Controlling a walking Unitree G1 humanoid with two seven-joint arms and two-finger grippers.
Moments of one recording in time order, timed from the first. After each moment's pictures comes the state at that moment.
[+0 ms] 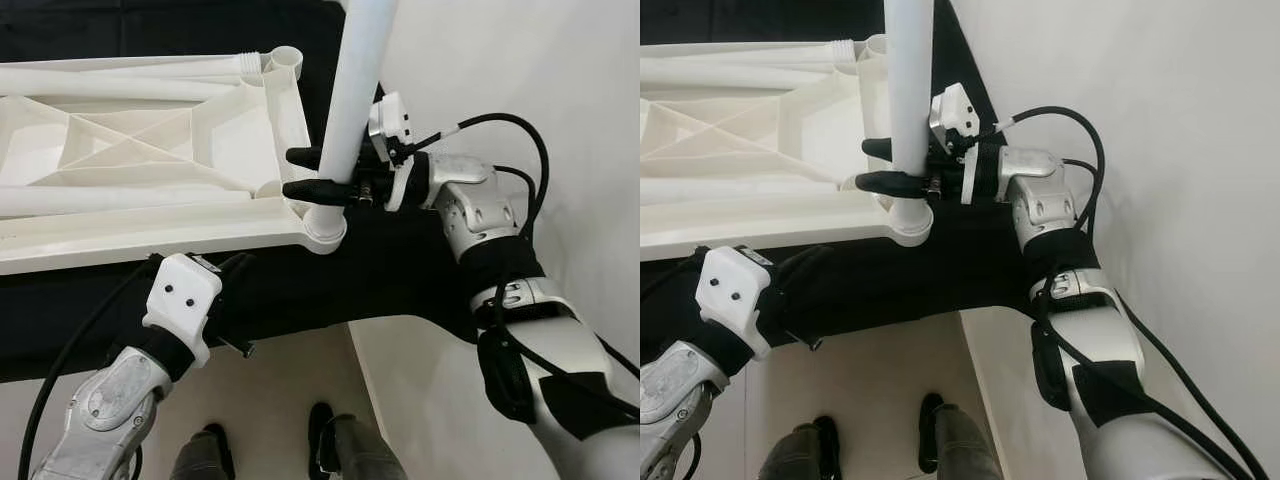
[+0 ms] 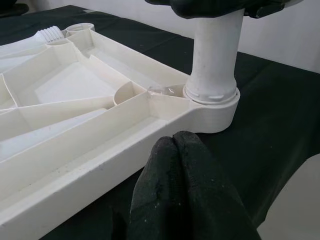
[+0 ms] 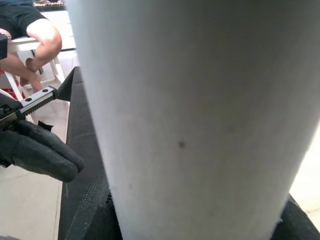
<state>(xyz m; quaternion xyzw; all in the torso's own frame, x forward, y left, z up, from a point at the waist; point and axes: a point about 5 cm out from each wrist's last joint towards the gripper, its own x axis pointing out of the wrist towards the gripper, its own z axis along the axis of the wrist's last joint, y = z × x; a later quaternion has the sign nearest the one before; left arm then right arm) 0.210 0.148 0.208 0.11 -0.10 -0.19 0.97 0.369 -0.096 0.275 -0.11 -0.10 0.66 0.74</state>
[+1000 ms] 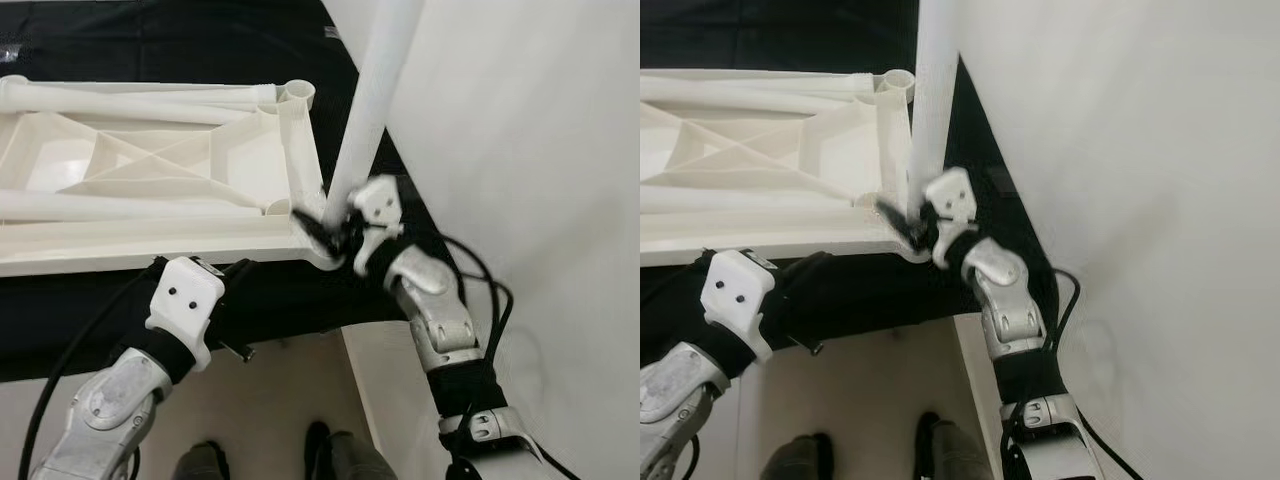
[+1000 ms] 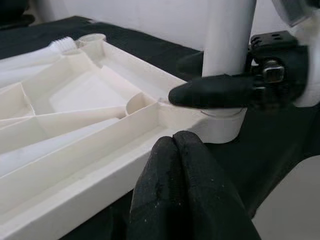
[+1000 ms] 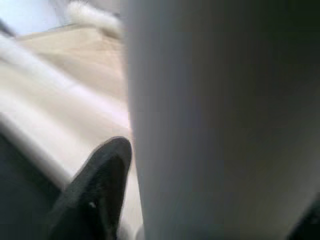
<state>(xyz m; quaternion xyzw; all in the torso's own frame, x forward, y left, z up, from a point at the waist) 0.213 0.145 0.202 0.11 -0.09 -0.20 0.97 0.337 -0.078 0.187 -0.04 -0.08 0.42 0.90</state>
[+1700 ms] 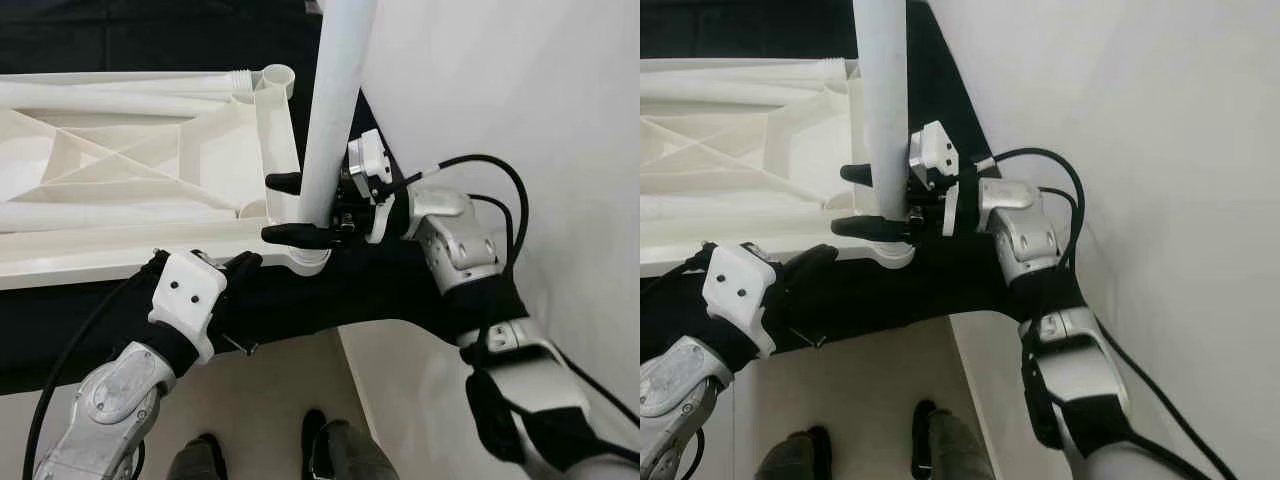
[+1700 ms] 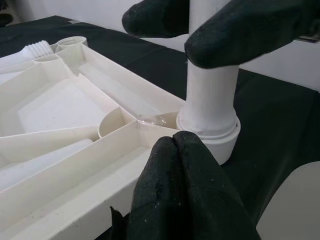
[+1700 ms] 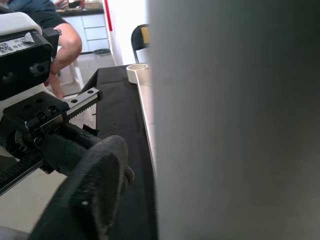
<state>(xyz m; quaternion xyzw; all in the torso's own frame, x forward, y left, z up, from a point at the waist) 0.215 0.142 0.205 0.11 -0.10 -0.20 0.97 0.350 -0.078 0.256 -0.10 -0.09 0.70 0.70</state>
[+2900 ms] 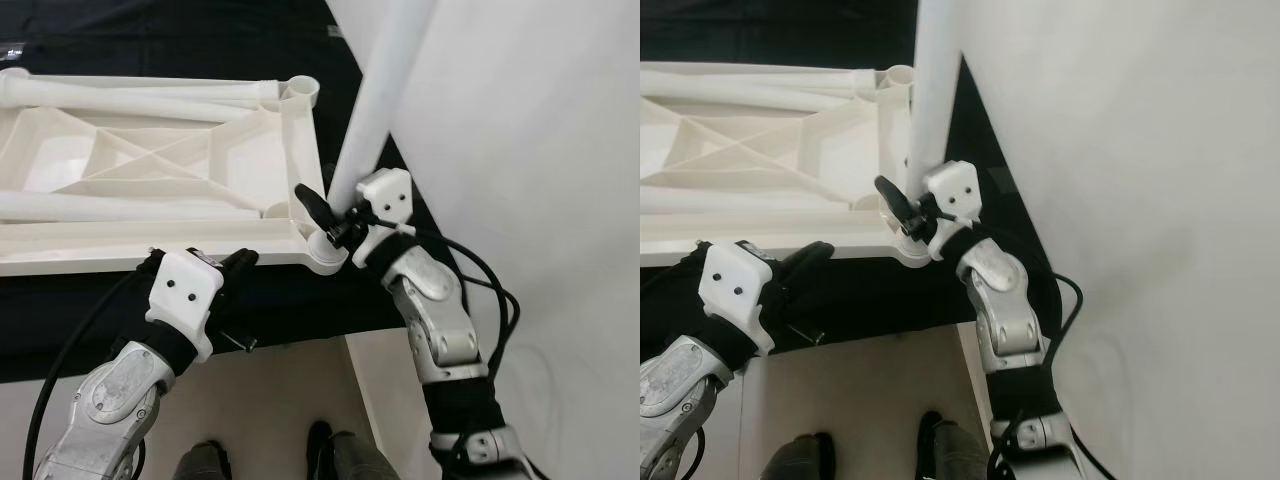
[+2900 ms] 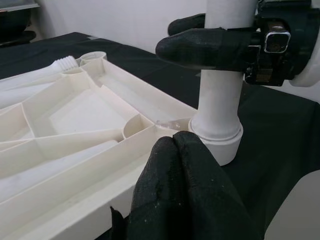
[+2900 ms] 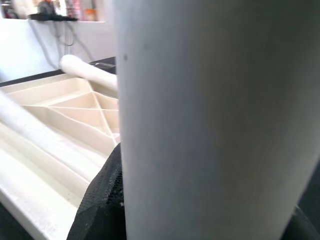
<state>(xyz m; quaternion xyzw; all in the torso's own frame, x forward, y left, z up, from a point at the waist) 0.216 0.143 0.208 0.10 -0.11 -0.20 0.97 0.330 -0.076 0.215 -0.05 -0.15 0.36 0.92</state>
